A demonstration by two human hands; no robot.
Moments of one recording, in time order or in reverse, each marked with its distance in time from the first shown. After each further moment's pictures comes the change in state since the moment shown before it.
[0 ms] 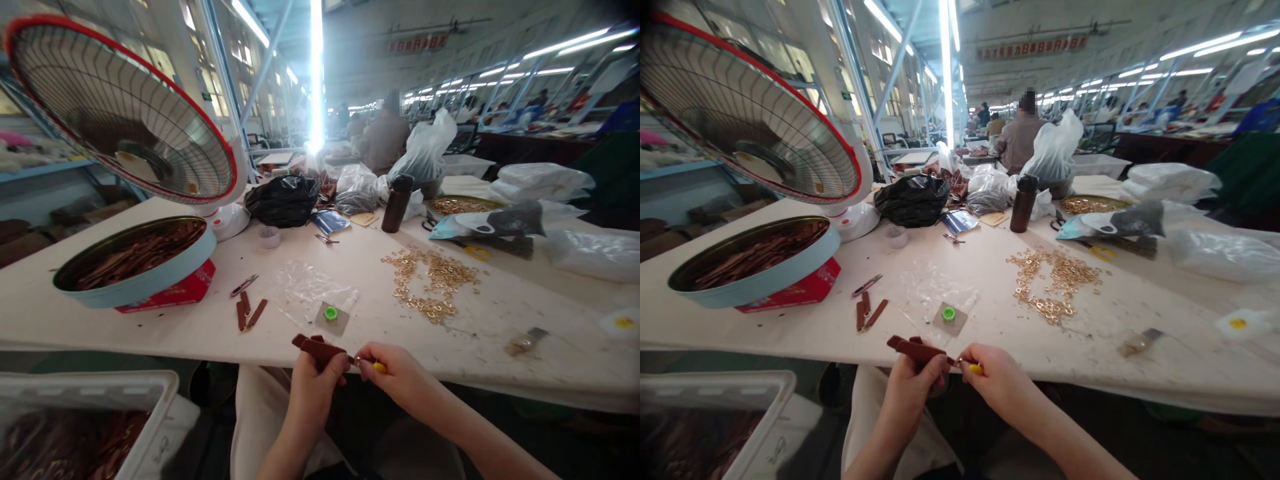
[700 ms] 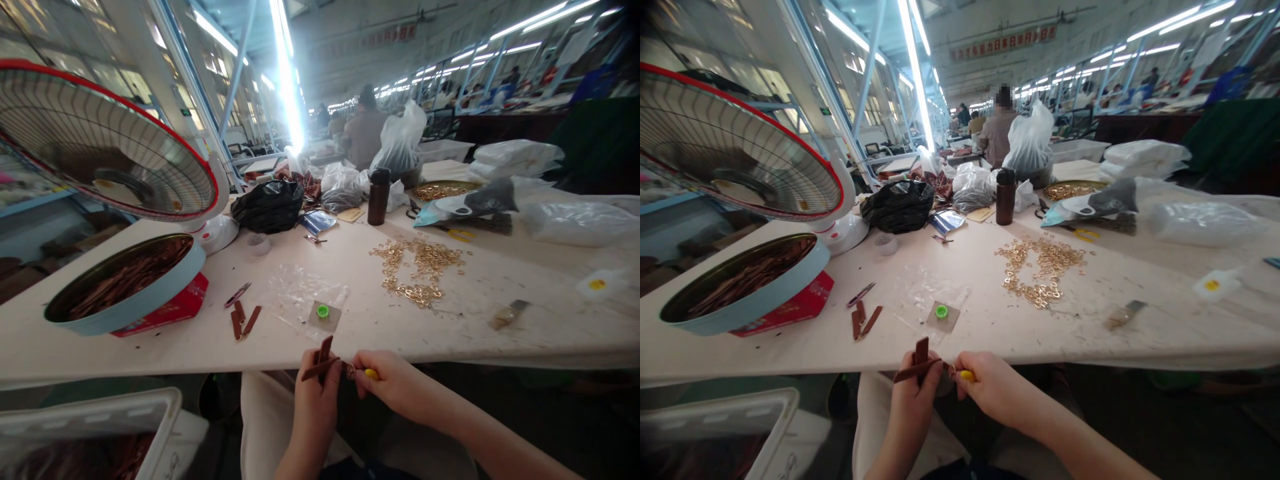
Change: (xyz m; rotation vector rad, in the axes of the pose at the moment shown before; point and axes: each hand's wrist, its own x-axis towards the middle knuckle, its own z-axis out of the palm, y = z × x) left_hand -0.019 -0.009 0.005 0.192 0.033 0.221; right_hand -0.020 0.003 0.001 0.112 -0.081 0.016
